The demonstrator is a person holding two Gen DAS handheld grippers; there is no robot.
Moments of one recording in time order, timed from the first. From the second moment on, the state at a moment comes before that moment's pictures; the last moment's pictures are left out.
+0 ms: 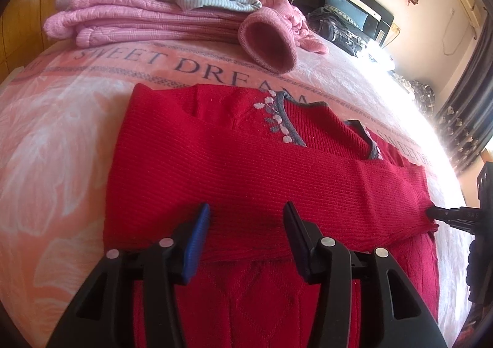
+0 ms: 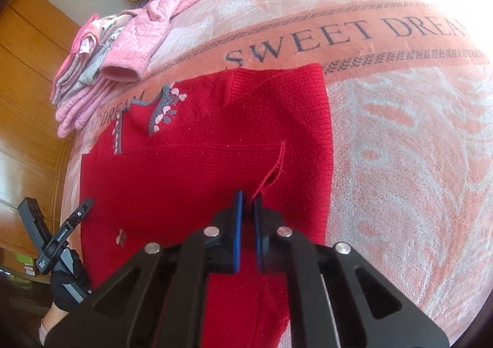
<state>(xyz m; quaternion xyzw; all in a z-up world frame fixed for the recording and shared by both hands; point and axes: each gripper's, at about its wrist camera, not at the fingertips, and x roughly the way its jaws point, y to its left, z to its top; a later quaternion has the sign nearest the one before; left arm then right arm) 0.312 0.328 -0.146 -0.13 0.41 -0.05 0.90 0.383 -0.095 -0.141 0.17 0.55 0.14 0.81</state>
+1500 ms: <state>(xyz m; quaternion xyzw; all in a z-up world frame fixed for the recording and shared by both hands) 0.190 0.361 -0.094 -0.13 0.50 -0.03 0.86 0.237 -0.084 -0.075 0.13 0.58 0.15 0.79</state>
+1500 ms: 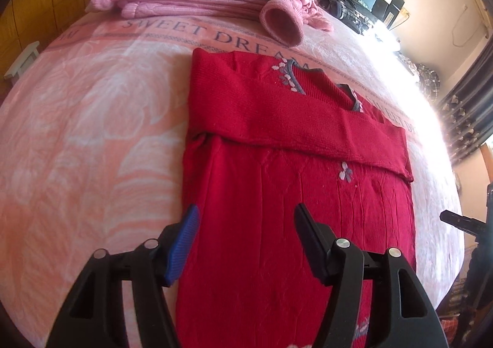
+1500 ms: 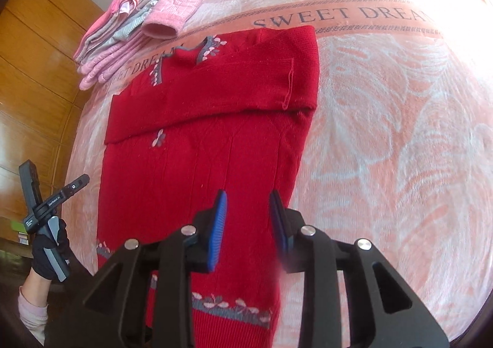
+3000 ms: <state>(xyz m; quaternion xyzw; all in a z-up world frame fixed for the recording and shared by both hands) 0.020 0.388 -0.166 -0.16 0.64 -0.12 0.74 0.046 -0.080 -0.102 0.13 0.63 0.17 0.74</state>
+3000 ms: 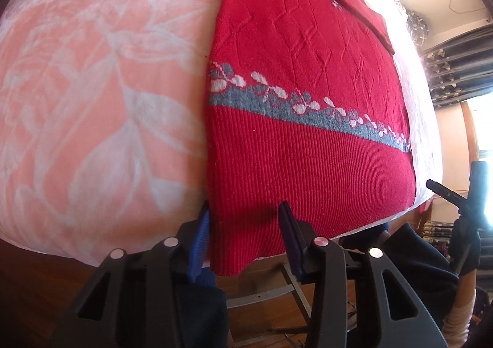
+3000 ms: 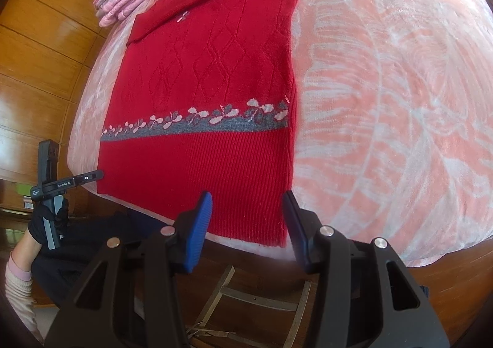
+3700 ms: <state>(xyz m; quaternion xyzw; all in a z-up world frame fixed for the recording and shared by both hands) 0.022 0.383 -0.170 -0.15 0.64 -0.12 0.74 0.037 -0.064 -0.148 0.07 0.68 0.16 0.71</state>
